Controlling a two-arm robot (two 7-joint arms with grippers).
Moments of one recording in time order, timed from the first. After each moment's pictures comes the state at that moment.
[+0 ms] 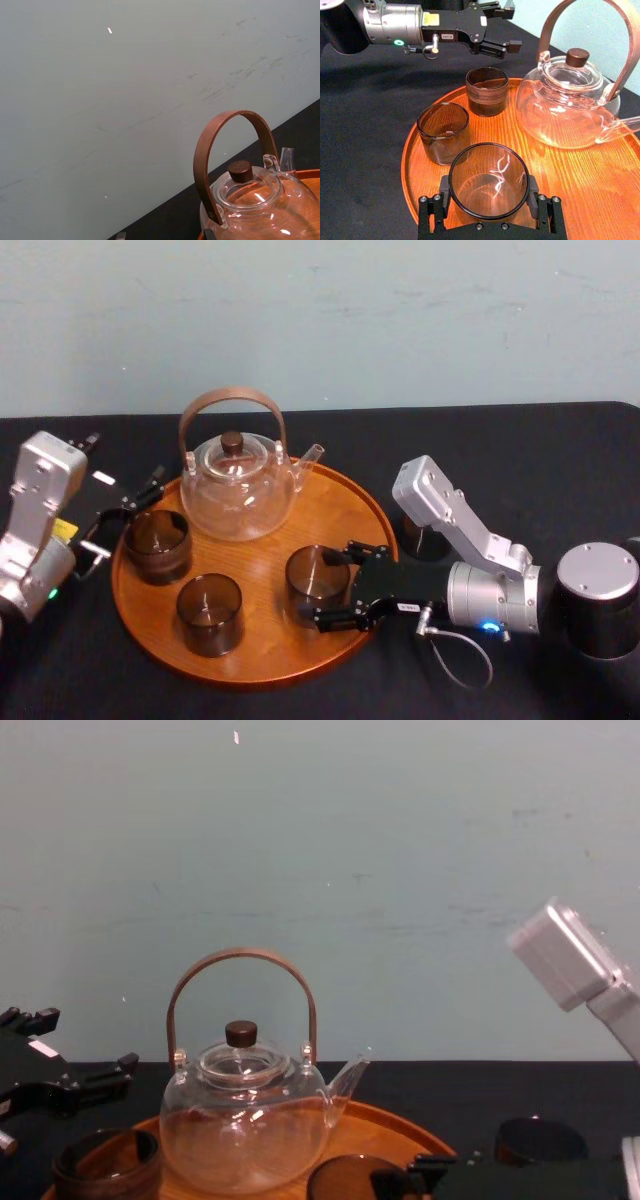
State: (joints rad) left arm -0.20 0.60 0.45 -1.41 -0.25 -0.12 0.03; right arm 0.35 0.53 -0.67 -1.49 0.39 0.22 0.64
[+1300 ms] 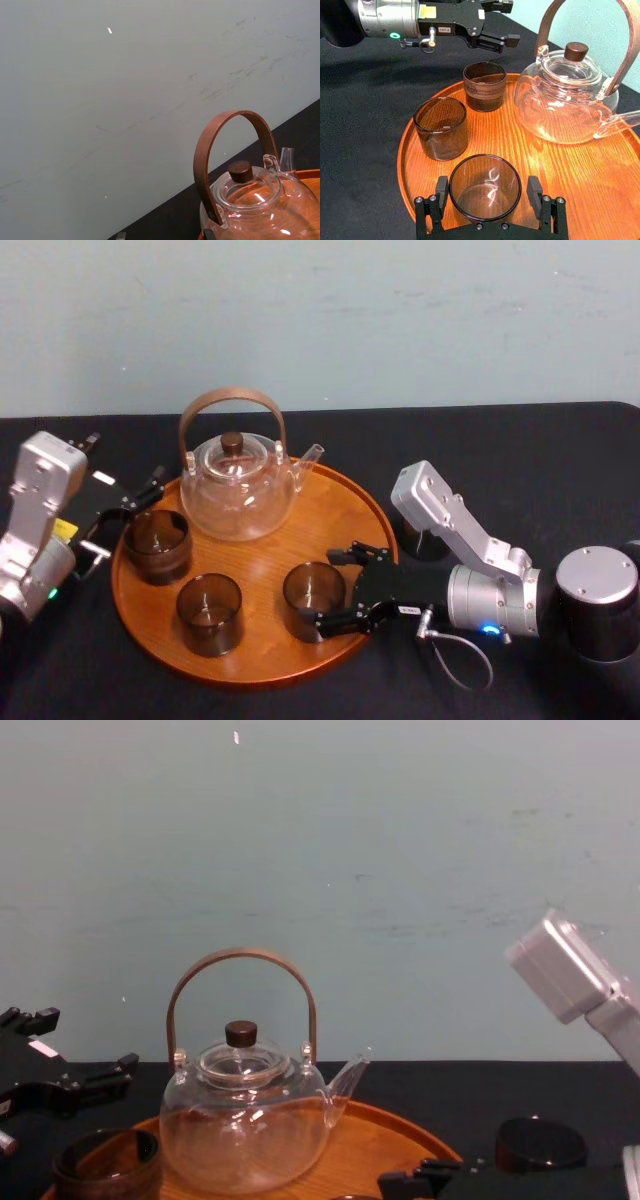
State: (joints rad) left arm -0.20 0.60 0.45 -1.41 -0.25 -0.12 0.03; right arm 0.35 0.53 -0.67 -1.48 0.37 0.21 0.63
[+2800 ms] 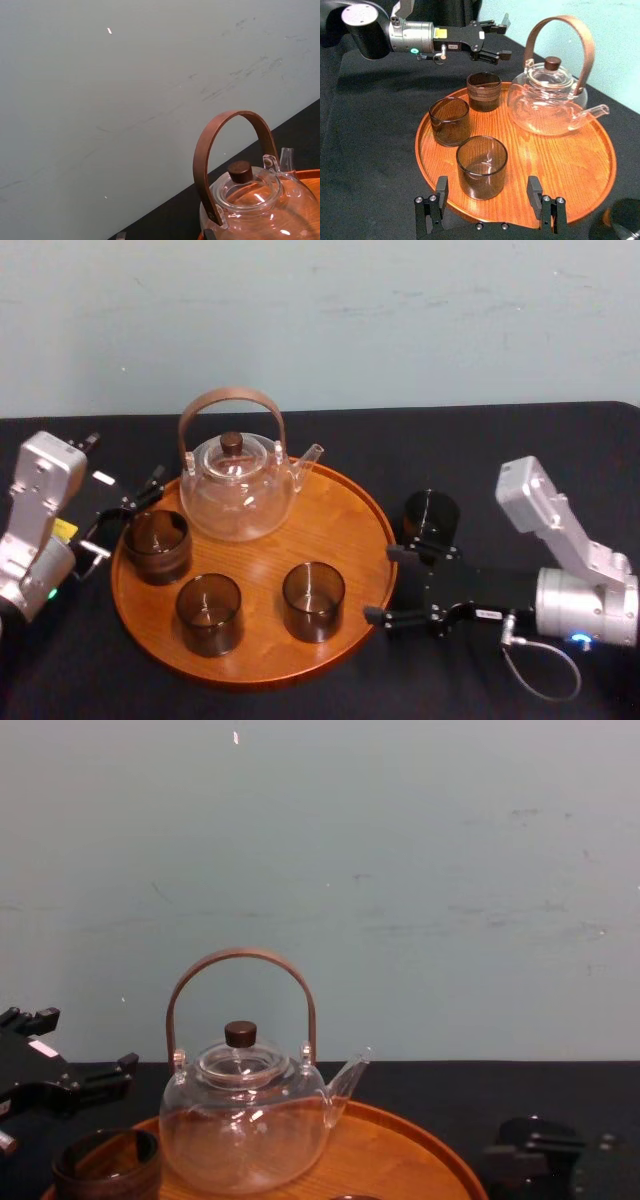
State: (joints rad) left arm -0.20 0.60 0.45 -1.41 -0.25 -0.12 0.03; right arm 0.24 0.71 -0.57 -1.60 0.50 0.12 0.70
